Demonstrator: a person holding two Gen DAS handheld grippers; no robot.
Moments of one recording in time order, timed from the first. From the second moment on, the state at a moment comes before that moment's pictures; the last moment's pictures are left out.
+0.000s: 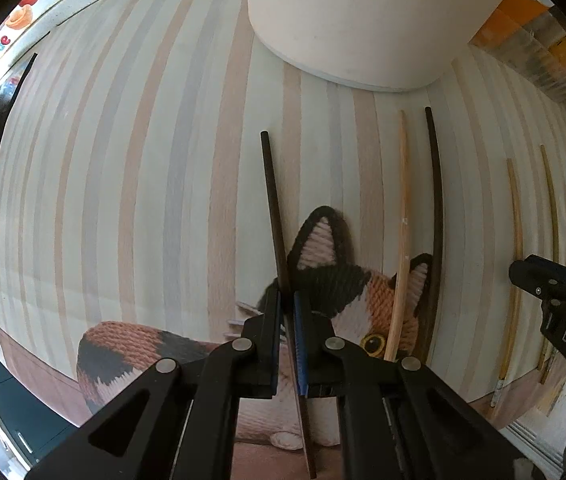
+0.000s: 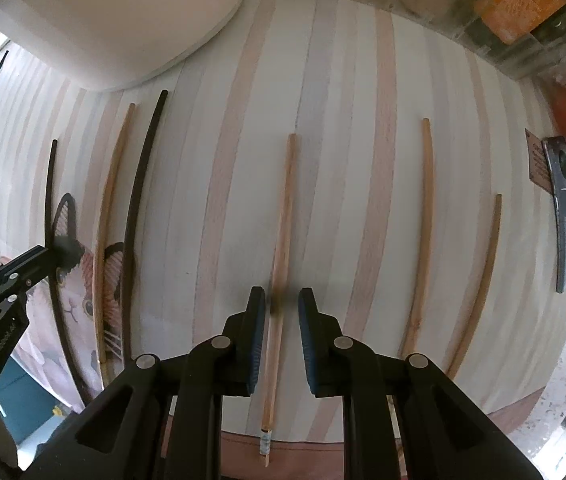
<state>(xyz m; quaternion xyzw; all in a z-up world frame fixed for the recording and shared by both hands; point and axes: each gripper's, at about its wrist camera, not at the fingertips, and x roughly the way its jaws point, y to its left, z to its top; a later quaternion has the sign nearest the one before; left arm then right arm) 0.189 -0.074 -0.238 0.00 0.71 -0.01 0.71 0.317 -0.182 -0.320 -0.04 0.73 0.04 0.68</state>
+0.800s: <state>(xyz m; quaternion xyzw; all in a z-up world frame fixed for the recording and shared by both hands) 0.181 -0.100 -0.248 0.06 0.70 -0.03 0.71 0.317 -0.184 -0.338 -0.04 0.74 0.03 0.67</state>
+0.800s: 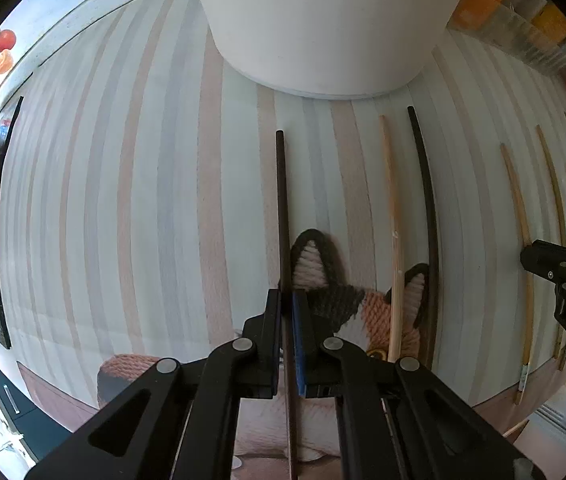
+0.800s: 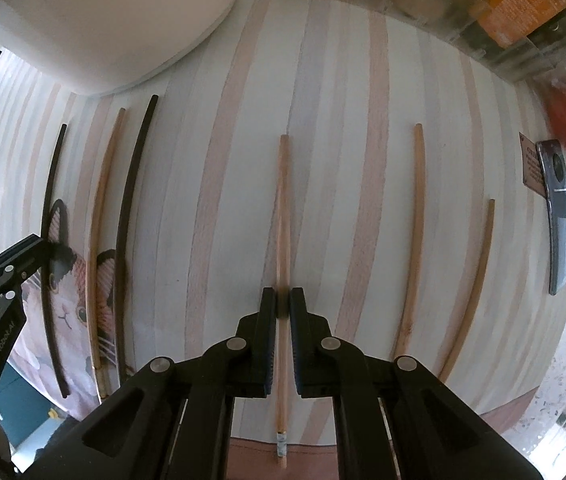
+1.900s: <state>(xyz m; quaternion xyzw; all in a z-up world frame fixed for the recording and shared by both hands) 0.158 -0.026 -0.004 -0.08 0.46 -0.03 0.88 0.308 -0.225 -0.136 0.09 0.52 0.10 0.85</state>
